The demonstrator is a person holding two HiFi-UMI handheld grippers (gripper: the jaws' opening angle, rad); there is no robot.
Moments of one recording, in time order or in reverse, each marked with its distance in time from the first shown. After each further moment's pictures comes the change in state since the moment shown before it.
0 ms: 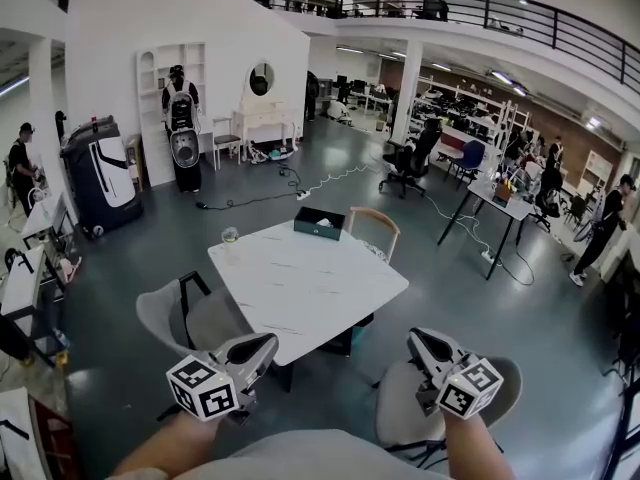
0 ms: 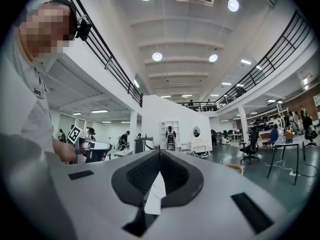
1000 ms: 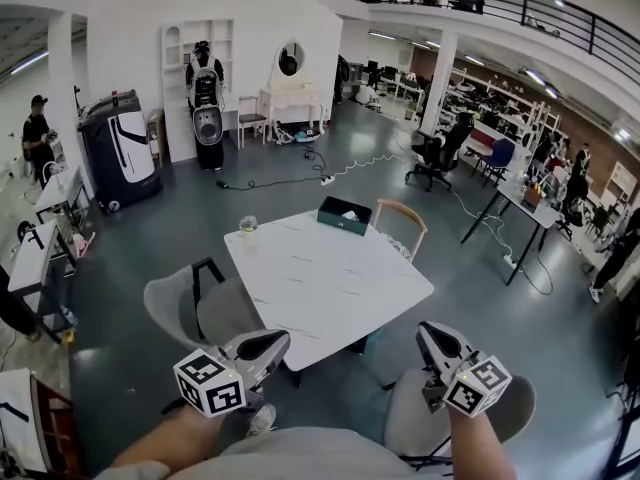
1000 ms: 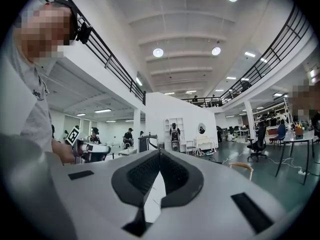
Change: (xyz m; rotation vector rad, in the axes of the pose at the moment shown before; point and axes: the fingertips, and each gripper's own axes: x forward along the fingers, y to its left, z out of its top) left arm 0.024 0.055 -0.003 -0.034 0.017 0.034; right arm 0.080 -0.028 -0.007 0.018 0.034 0.064
